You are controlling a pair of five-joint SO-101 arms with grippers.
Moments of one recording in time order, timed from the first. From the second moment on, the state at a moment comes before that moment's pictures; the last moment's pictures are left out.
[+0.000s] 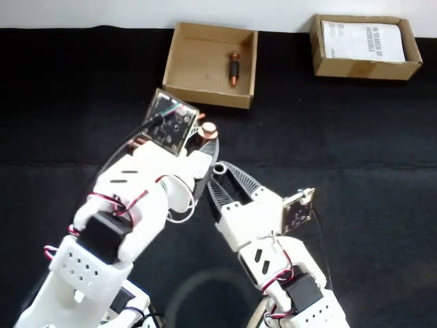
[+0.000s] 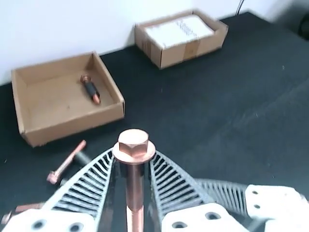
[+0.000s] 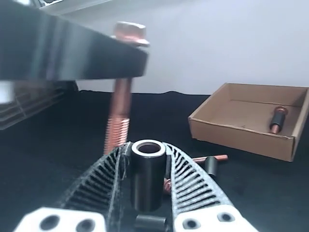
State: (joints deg) left arm 26.3 -57.7 41.2 43.6 6.2; right arm -38.1 -103.8 95.8 15.8 -13.4
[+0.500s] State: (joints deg) left arm 26.4 -65.0 47.0 31.2 6.3; right arm -41.8 -103.8 95.8 18.1 -13.4
